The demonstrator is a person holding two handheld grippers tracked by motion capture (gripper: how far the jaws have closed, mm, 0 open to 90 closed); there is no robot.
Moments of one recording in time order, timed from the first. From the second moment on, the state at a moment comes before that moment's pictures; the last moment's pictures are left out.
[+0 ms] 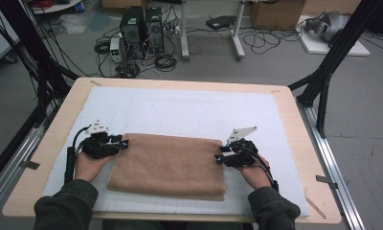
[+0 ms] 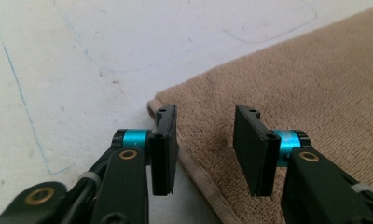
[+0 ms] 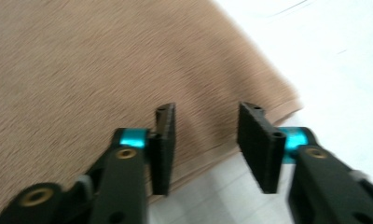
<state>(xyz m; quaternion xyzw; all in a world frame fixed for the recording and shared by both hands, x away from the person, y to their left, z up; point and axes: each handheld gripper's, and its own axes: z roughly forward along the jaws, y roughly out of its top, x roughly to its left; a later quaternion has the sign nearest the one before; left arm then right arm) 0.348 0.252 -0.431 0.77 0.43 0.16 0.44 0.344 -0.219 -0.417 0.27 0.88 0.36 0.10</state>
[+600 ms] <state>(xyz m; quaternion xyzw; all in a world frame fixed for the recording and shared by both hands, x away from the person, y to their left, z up) 0.376 0.234 -0.443 0.80 0.43 0.10 0.41 0.392 -0.216 -0.438 0.31 0.87 0.37 0.02</state>
